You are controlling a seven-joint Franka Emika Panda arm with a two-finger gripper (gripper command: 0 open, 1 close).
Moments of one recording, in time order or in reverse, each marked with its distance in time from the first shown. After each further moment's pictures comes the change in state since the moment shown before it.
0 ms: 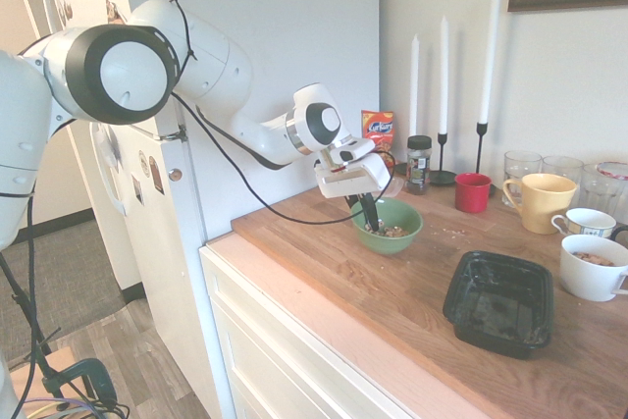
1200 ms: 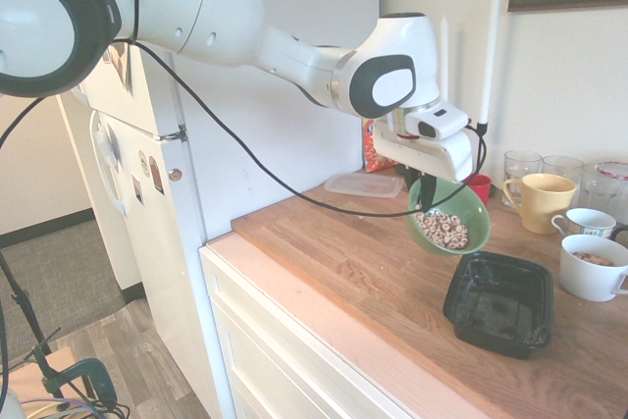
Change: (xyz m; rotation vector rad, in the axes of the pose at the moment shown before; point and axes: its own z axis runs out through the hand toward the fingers) arm 0.164 0.190 -0.029 0.284 -0.284 0.231
